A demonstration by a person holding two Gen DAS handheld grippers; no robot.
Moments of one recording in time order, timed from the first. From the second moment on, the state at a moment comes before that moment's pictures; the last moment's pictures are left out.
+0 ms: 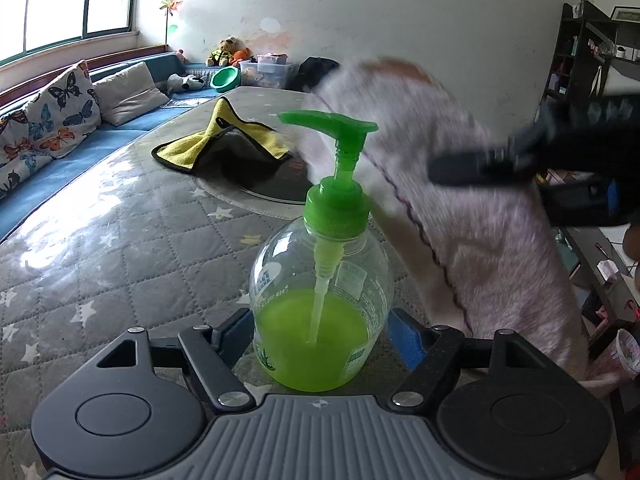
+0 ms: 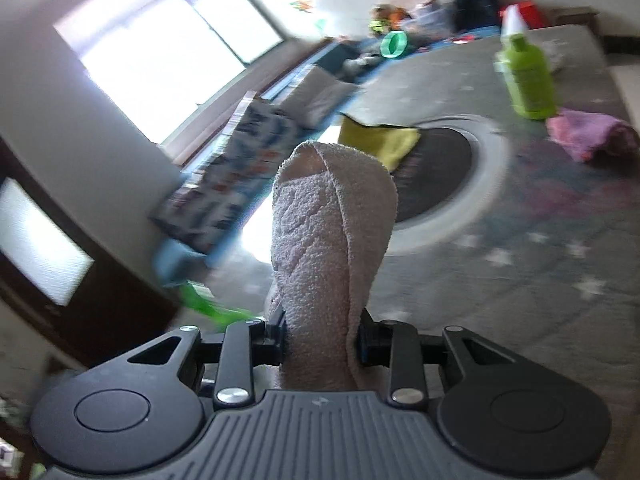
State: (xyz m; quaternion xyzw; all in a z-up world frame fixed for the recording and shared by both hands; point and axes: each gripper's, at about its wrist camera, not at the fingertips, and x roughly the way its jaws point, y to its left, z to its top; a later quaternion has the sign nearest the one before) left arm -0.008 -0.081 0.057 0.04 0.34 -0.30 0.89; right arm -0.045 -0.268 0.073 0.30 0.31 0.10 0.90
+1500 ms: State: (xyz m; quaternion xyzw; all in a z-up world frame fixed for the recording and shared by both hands) left arm -0.015 -0.064 0.069 0.03 0.32 -0.31 0.90; right arm -0.044 -0.254 0.059 0.28 0.33 0.10 0.90
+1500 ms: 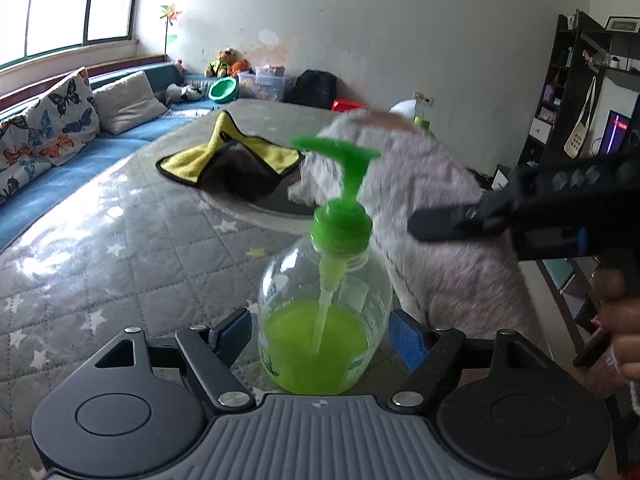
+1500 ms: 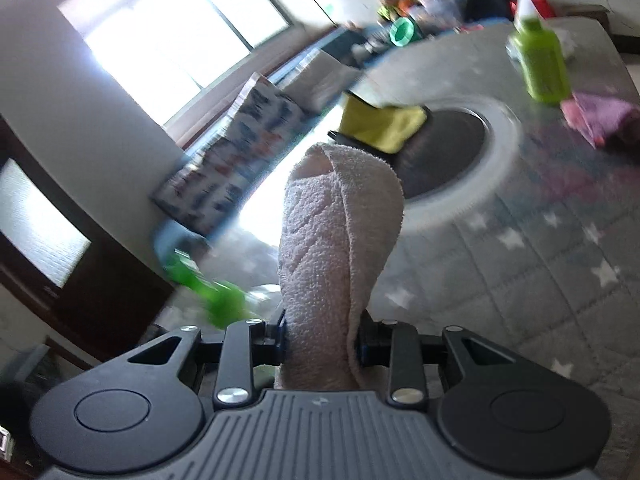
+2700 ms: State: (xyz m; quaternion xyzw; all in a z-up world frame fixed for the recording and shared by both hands) left arm -0.010 -0.086 0.055 0.02 0.34 -0.28 0.90; right arm -0.027 -0.264 -0.019 0.32 0.38 0.05 0.86
